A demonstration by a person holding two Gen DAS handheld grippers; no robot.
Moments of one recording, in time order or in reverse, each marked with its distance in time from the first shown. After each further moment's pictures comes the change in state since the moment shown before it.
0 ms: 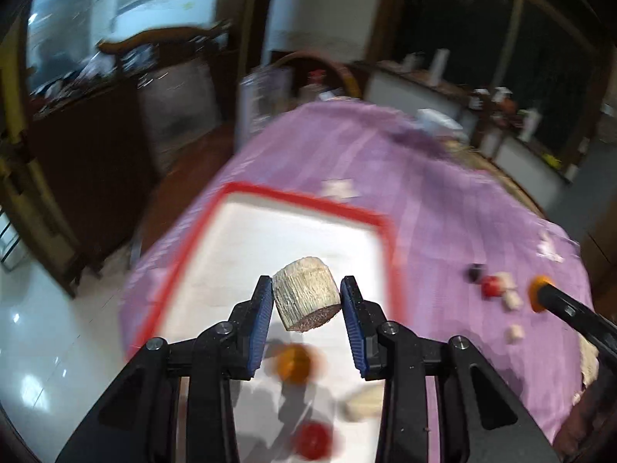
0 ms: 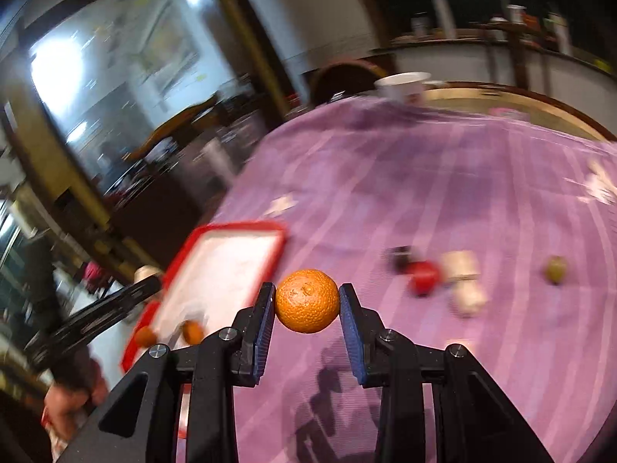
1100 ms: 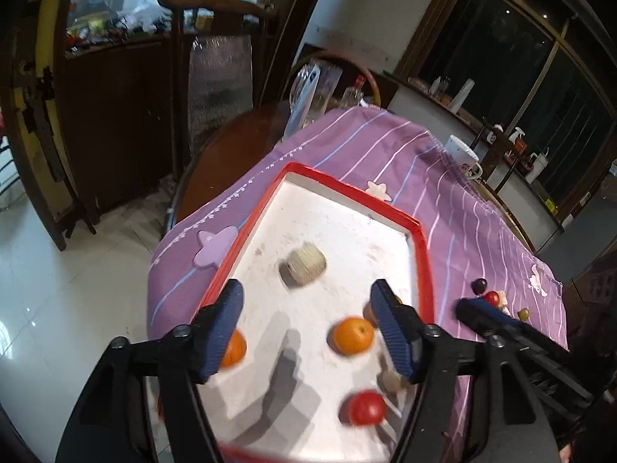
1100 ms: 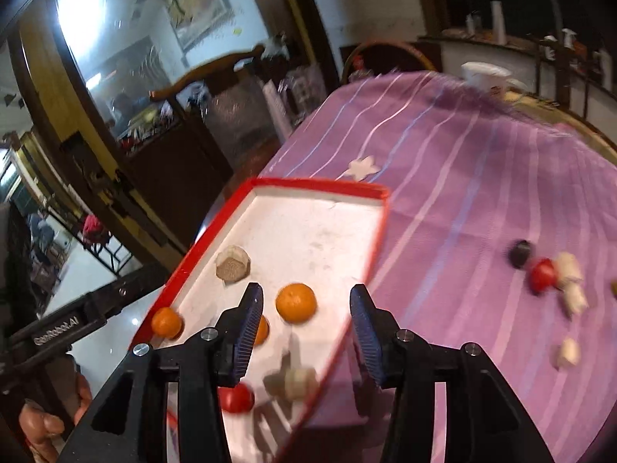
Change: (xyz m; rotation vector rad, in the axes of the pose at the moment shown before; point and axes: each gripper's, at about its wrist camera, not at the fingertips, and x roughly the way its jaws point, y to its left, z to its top) left arm -0.036 0.056 -0.027 -0.168 -0.025 -0.059; right arm 0.054 0.084 -0.021 -0.111 0.062 -0.016
